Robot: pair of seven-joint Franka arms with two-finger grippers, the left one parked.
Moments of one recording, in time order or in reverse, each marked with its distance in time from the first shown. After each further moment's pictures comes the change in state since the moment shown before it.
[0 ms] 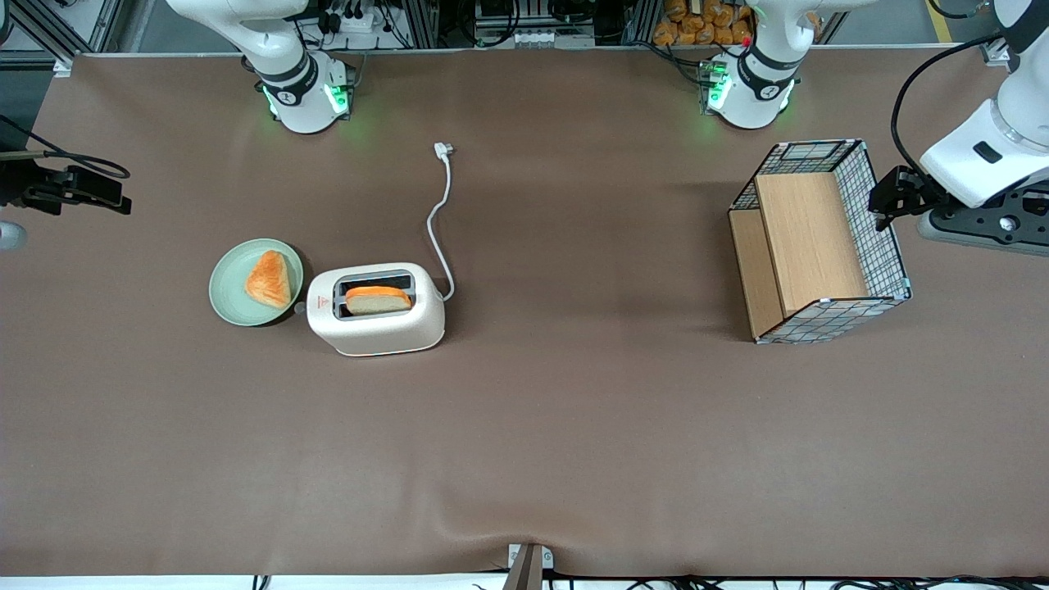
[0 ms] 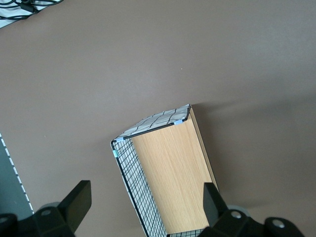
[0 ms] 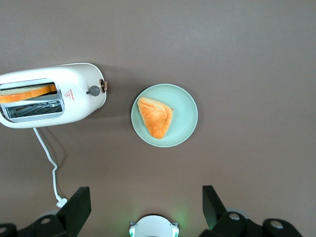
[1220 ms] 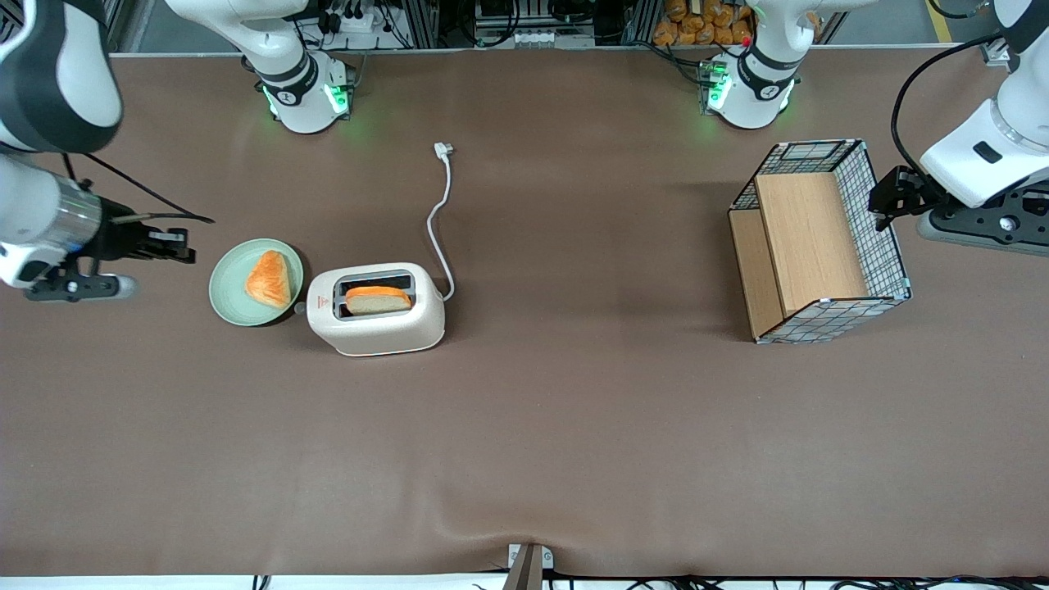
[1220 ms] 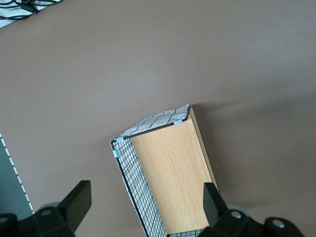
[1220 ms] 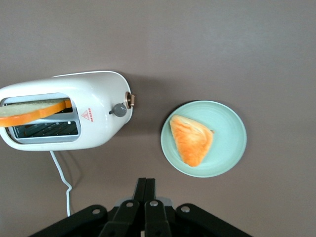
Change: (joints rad) arm 0.046 0.018 0.012 -0.306 0.122 0.335 -0.002
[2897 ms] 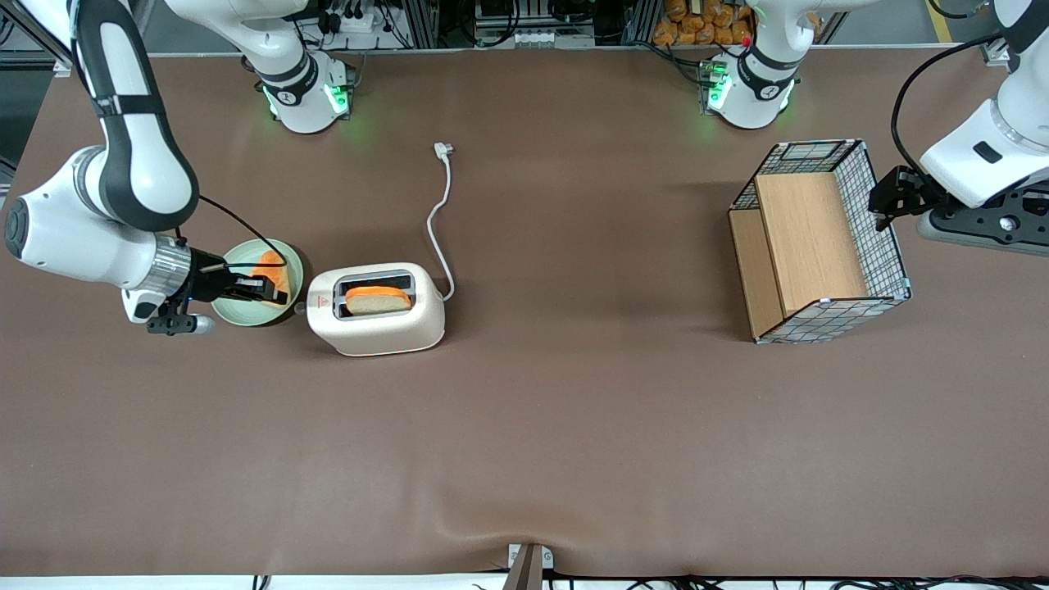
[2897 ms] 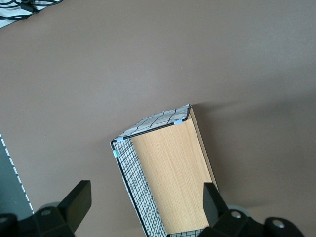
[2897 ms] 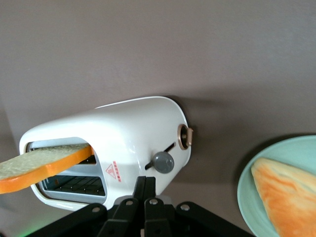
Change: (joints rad) arm -0.002 0.112 -0.010 -0.273 0.473 0.399 -0.248
